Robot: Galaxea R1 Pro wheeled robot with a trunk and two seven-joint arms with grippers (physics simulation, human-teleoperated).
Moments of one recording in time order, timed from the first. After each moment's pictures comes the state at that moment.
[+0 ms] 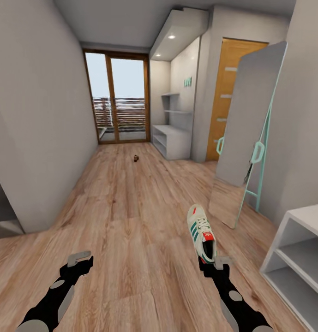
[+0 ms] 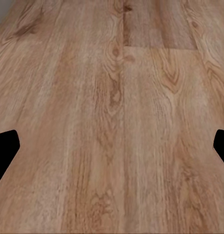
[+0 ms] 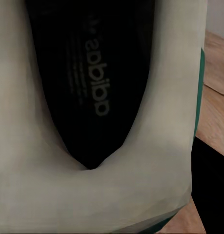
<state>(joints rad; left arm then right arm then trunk) -0.51 0.09 0.25 -0.53 0.00 -0.06 0.00 -0.50 0.00 0.00 -0.42 0.00 -0.36 0.00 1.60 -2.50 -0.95</state>
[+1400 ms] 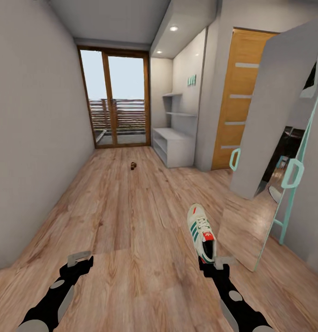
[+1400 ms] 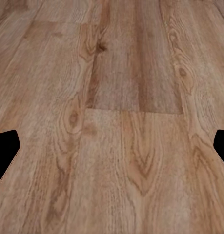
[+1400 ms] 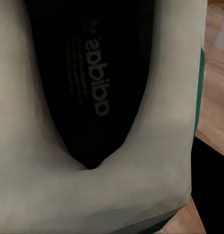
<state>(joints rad) -0.51 0.09 0.25 -0.53 0.00 -0.06 0.00 -0.50 0.00 0.00 -0.42 0.00 -0.37 0.00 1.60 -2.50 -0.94</state>
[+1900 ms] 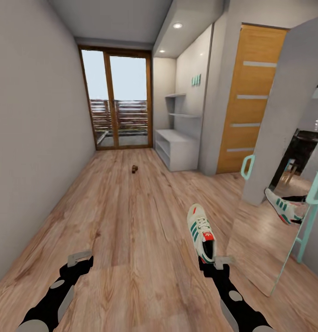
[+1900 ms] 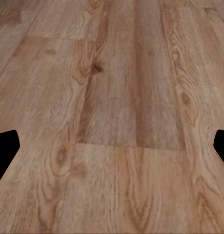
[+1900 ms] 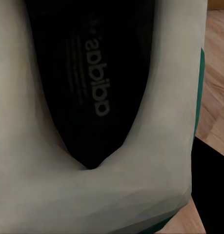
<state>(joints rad) -0.51 0.09 0.25 -0.53 0.00 -0.06 0.00 -0.50 0.00 0.00 -0.42 0.00 -0.37 0.00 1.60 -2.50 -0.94</state>
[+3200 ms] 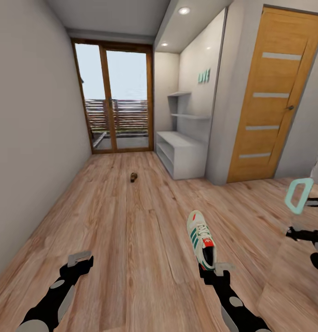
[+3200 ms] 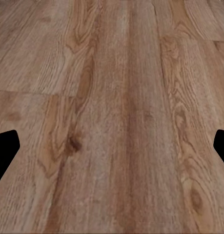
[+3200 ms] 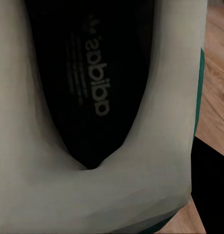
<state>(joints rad) -0.51 0.09 0.25 -0.53 0.00 -0.06 0.00 -0.50 0.00 0.00 -0.35 0.00 -0.37 0.00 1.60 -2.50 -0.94</state>
